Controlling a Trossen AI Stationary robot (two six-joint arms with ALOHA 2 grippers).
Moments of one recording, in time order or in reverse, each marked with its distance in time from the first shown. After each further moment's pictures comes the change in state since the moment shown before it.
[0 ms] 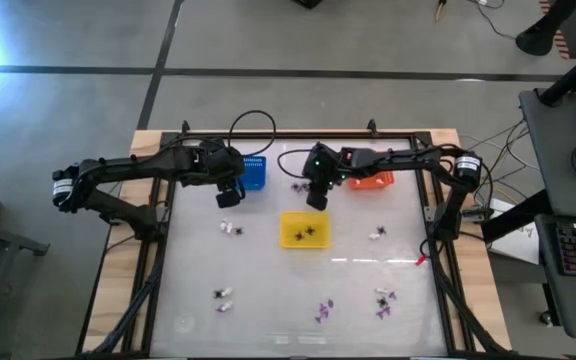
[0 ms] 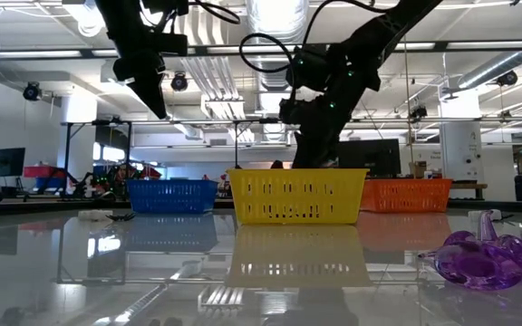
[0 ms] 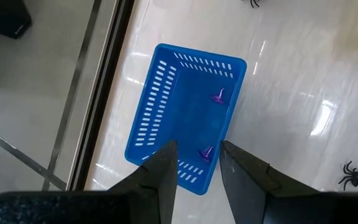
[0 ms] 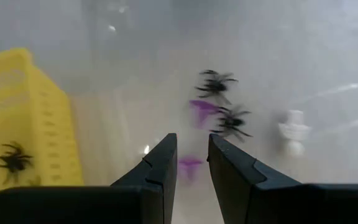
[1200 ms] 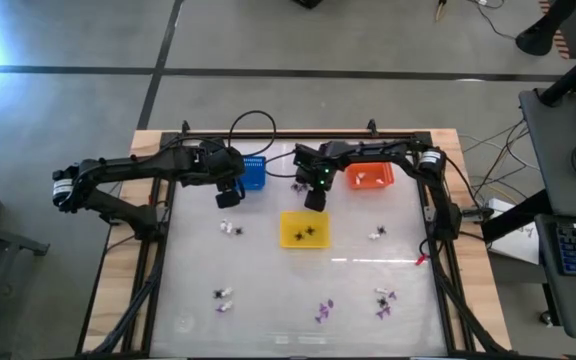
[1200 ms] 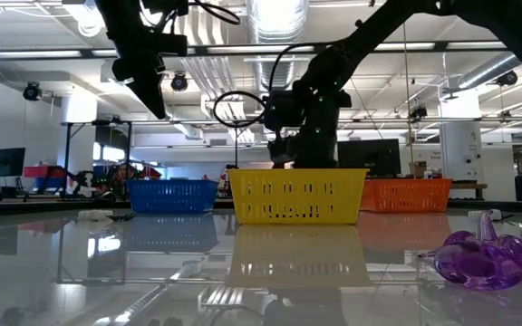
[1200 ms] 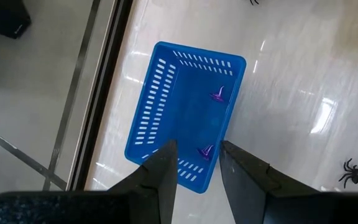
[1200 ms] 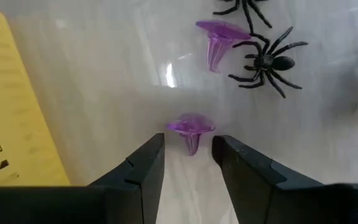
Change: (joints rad) left arm 0.000 0.001 0.000 -0.007 0.000 0.004; right arm -0.035 0.295 0.297 -0.408 -0.122 -0.076
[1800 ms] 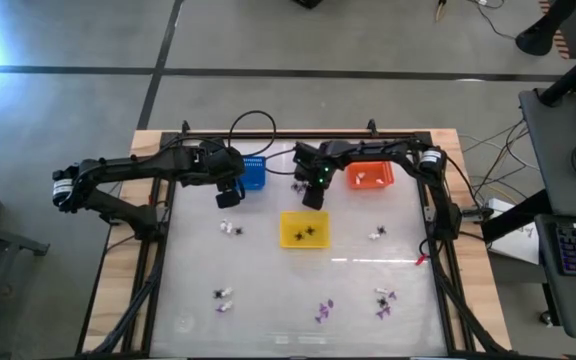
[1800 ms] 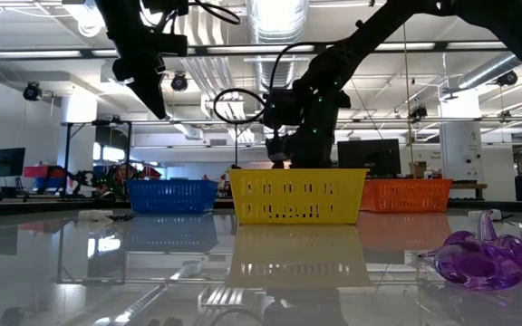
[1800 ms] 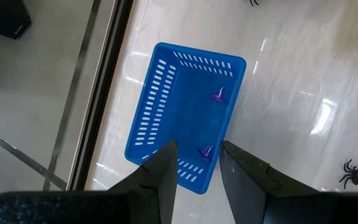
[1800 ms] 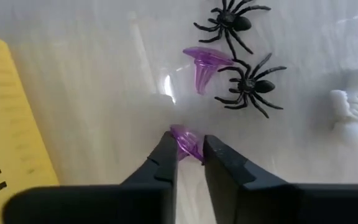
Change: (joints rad) left arm 0.000 0.000 0.000 0.003 0.000 0.000; right arm -0.010 0.004 0.001 0.014 0.010 0.011
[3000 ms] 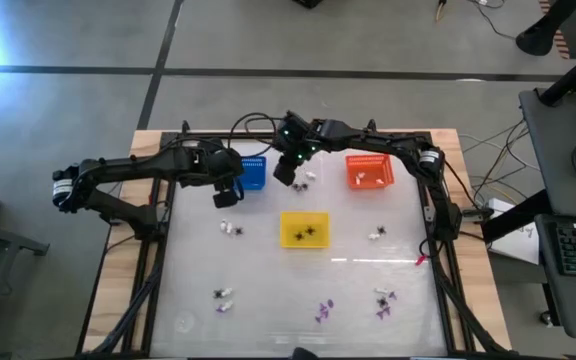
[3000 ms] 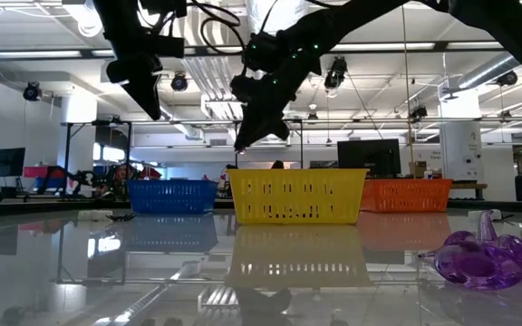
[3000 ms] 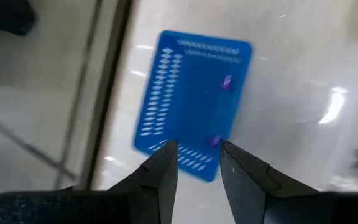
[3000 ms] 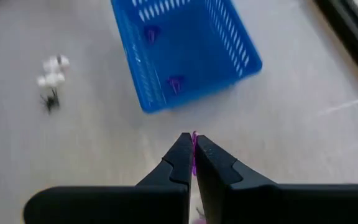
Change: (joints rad) left arm 0.000 -0.006 0.000 -0.045 -0.047 0.017; right arm 0.000 0.000 0.352 0.109 -0.001 0.132
